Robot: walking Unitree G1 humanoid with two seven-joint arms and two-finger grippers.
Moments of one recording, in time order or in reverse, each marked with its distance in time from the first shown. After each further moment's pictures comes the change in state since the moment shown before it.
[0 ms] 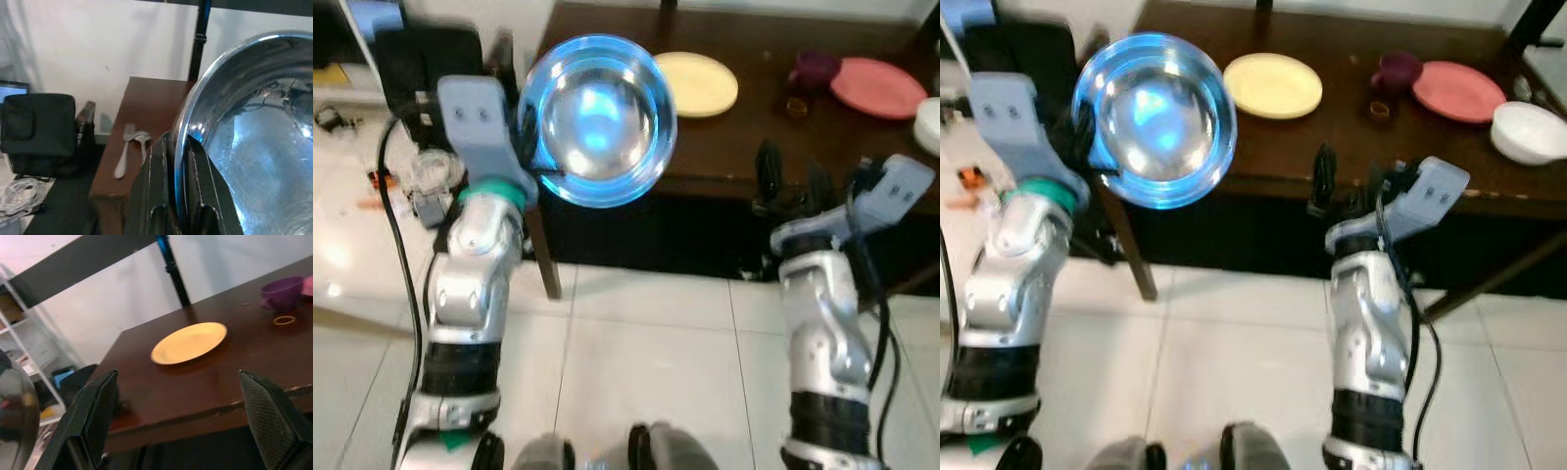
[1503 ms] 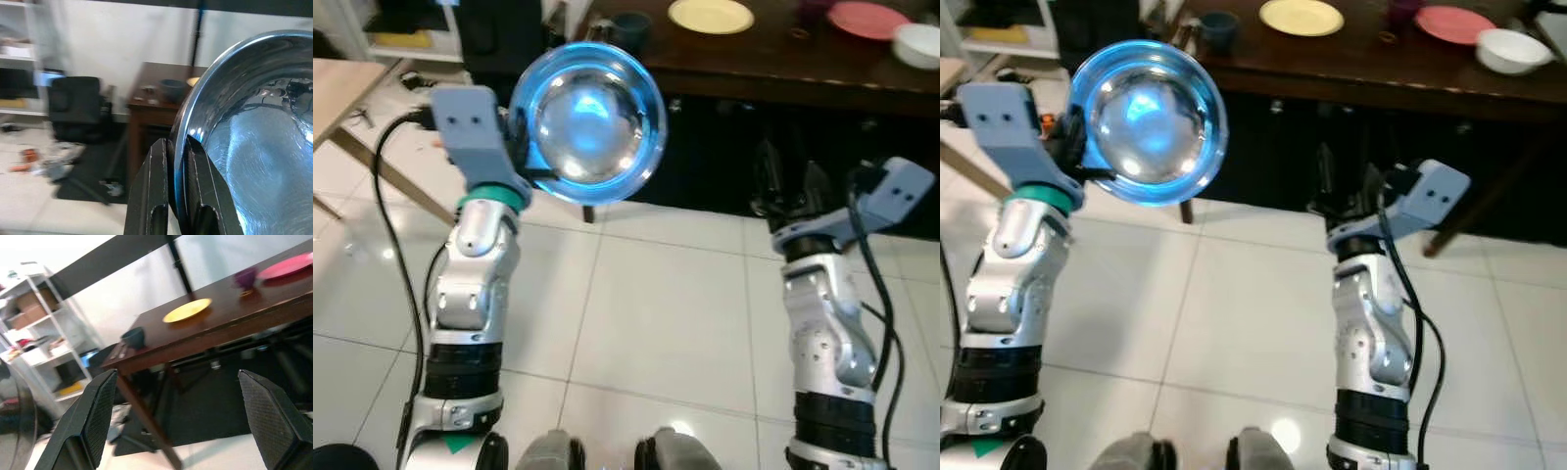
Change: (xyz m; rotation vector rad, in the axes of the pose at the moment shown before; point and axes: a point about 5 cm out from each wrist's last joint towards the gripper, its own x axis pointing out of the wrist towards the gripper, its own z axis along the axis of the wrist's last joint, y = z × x) left arm 0.002 -0.013 -0.004 -0.026 0.017 -0.036; right arm -0.002 -0.005 0.007 -0.006 -0.020 -0.010
